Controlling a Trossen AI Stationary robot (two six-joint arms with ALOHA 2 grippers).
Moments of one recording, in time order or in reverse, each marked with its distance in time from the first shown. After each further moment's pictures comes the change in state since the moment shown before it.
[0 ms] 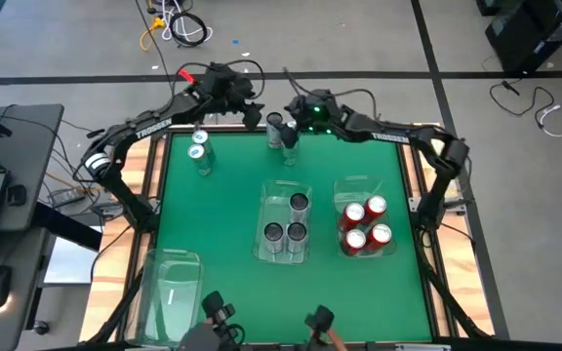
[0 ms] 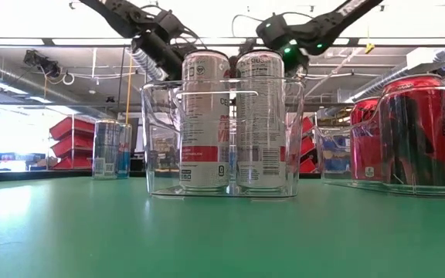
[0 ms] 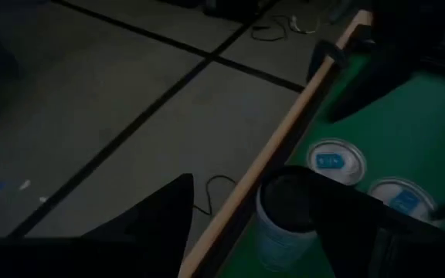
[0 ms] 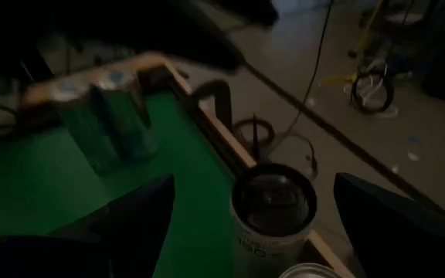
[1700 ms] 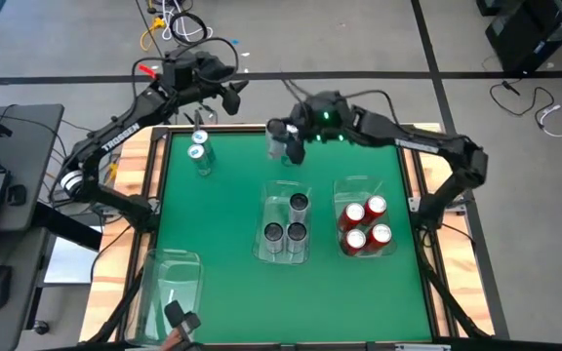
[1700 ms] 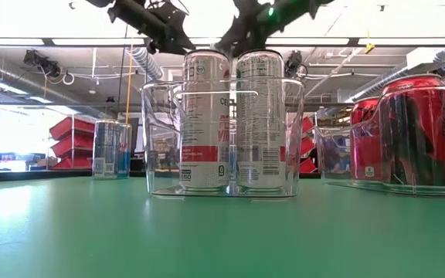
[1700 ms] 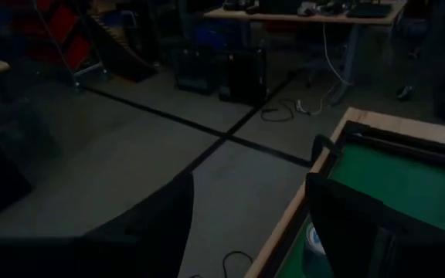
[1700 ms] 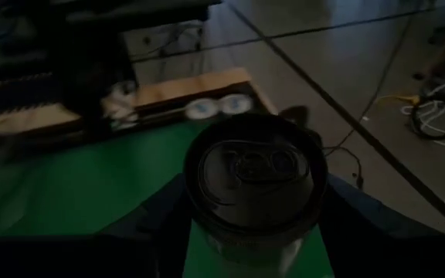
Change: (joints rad) left arm 0.059 -0.231 -0.001 0.057 0.046 0.016; right arm 0.171 -0.158 0.173 -0.342 -0.032 -0.011
